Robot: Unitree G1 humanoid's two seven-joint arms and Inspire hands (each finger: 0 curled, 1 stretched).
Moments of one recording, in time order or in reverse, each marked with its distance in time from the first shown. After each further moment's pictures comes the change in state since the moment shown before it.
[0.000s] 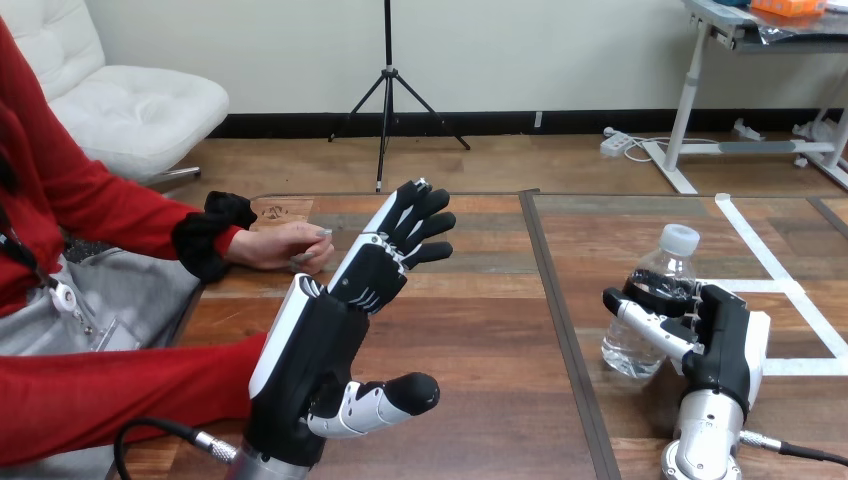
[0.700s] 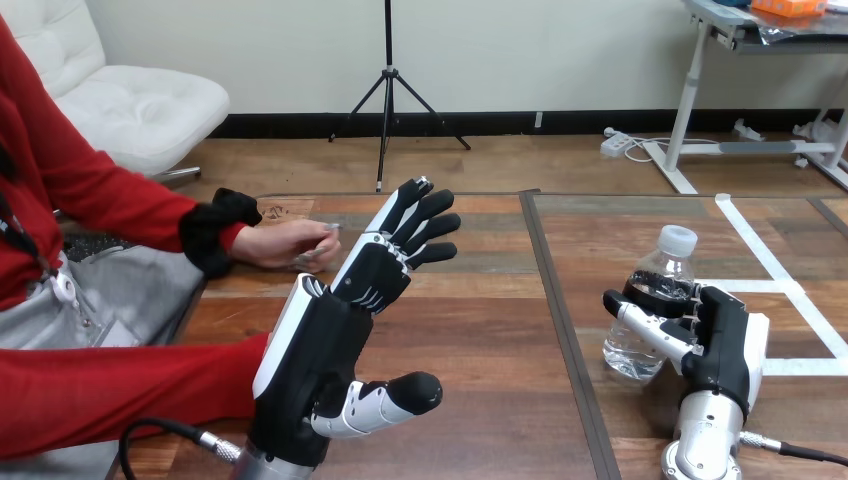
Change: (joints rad) left arm 0.000 -0.009 -0.003 0.000 -0.005 0.002 -0.010; right arm 0.000 -0.002 0.001 0.000 -0.004 0.042 -0.010
